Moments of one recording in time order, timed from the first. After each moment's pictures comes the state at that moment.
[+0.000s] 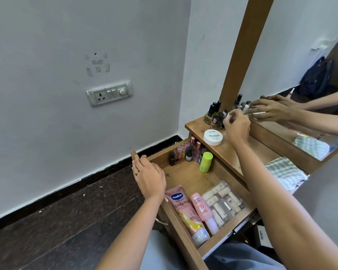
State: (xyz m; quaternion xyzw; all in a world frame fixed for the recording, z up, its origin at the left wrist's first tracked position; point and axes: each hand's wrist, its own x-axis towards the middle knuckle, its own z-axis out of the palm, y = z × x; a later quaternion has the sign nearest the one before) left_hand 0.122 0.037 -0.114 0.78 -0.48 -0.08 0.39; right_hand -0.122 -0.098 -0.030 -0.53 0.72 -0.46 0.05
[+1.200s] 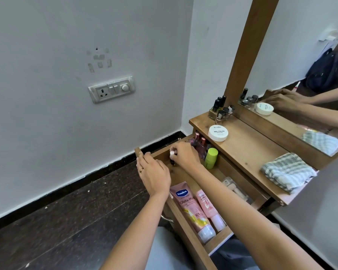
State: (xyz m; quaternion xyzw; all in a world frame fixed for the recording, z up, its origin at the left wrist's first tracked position) left_hand 0.121 0.035 -0.115 0.78 -0.47 -0.10 0.40; right_hand 0.028 -0.036 -0.091 -0.75 0.62 -0.18 0.15
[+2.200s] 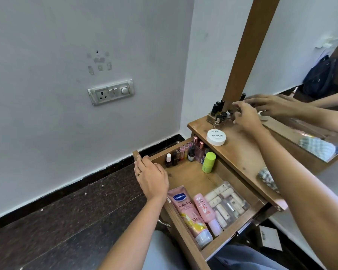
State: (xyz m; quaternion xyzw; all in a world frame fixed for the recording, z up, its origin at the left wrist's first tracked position) left_hand 0.121 0.037 -0.115 0.78 -0.47 -0.09 0.39; right_hand -0.159 -0.121 0.002 -0.65 0.69 -0.30 0.10
